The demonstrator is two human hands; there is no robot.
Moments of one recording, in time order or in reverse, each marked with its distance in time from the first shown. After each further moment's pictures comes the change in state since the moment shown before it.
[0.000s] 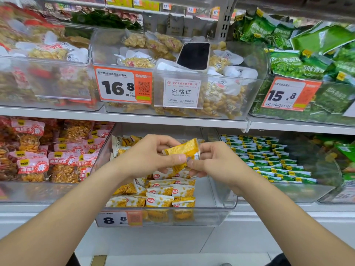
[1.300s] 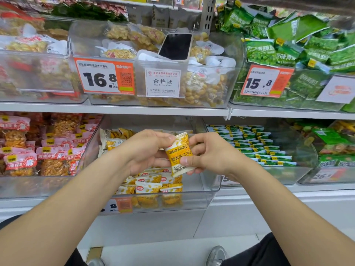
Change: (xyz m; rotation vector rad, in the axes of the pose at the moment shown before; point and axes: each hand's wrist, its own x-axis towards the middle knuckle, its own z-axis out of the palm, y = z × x) left_hand 0.007 0.020 0.034 -0.442 -0.012 -0.331; right_hand -0.025 0.002 -0.019 0.000 -0.083 0.034
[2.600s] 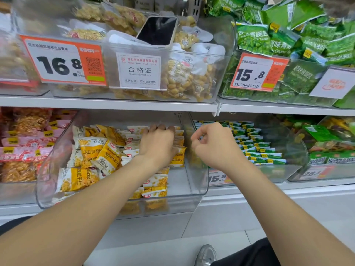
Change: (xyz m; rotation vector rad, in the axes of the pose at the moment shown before) left_hand 0.103 -0.040 0.042 1.556 0.484 0.365; right_hand 0.021 0.024 -0.030 -0.552 0.479 -0.048
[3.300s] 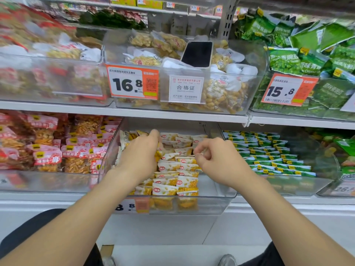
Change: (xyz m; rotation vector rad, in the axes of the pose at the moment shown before) left_hand -0.092 -0.095 -0.073 -0.208 -0.020 -0.169; right_hand -0.022 -0.044 0.030 -0.047 -0.124 -0.241
